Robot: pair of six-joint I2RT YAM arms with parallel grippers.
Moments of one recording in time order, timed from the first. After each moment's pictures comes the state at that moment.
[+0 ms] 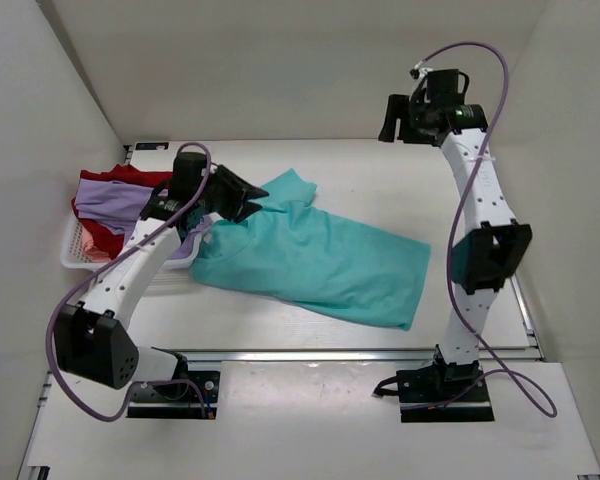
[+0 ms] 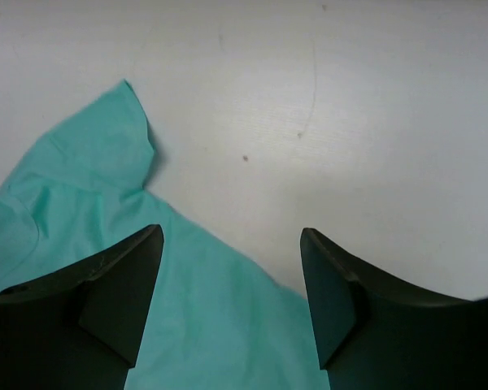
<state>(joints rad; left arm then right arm) -0.30 1.37 1.23 -0.44 0.31 -1.23 0.11 2.04 2.27 -0.87 -0.21 0.13</state>
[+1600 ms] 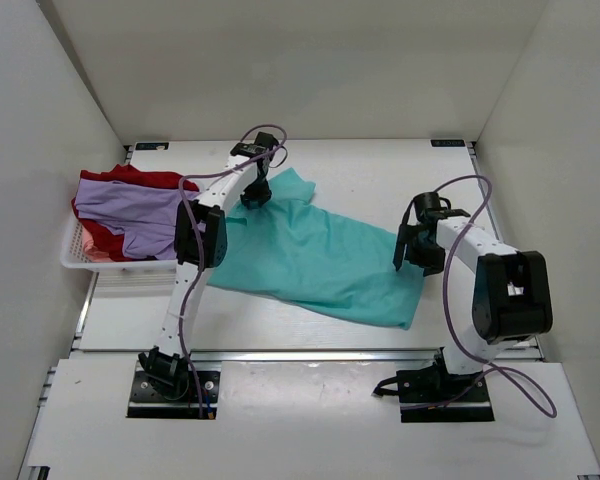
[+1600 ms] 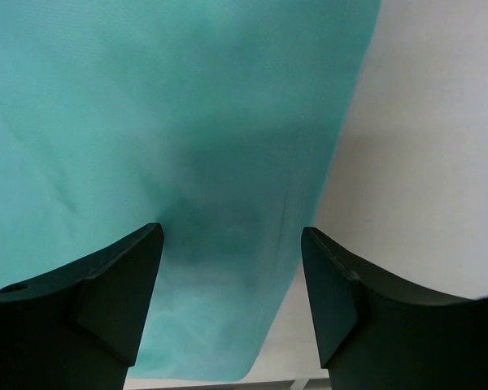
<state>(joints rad) -0.36 2.57 2.38 -1.06 -0.33 -0.59 0.10 1.58 0.98 -0.67 0.04 0.32</state>
